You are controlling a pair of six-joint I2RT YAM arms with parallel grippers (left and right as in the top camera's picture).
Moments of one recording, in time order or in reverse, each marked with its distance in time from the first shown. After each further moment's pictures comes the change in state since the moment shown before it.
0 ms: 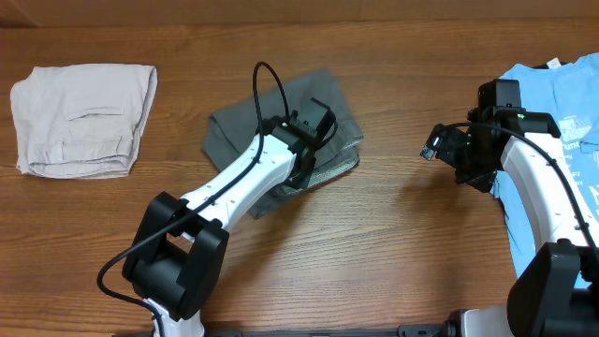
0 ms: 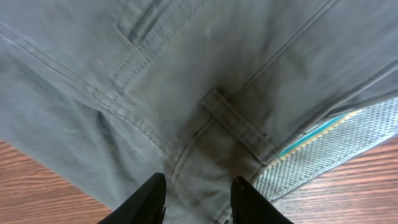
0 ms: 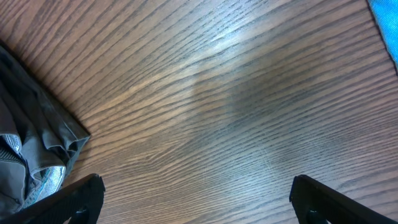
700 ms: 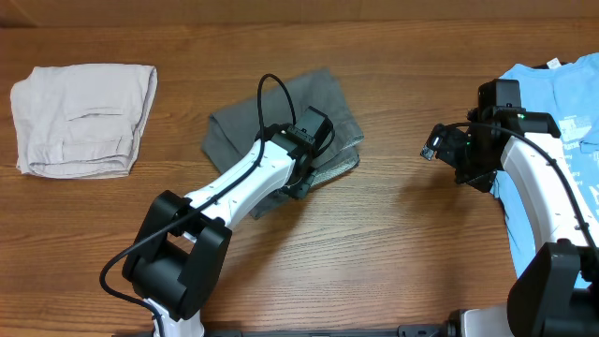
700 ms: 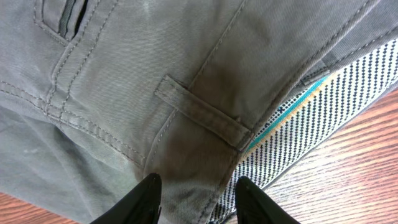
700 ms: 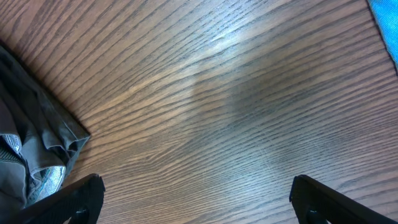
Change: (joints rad) left arm 0.000 0.000 -0.055 0.047 0.076 0.150; right arm 0.000 0.000 0.000 0.000 0.000 0.000
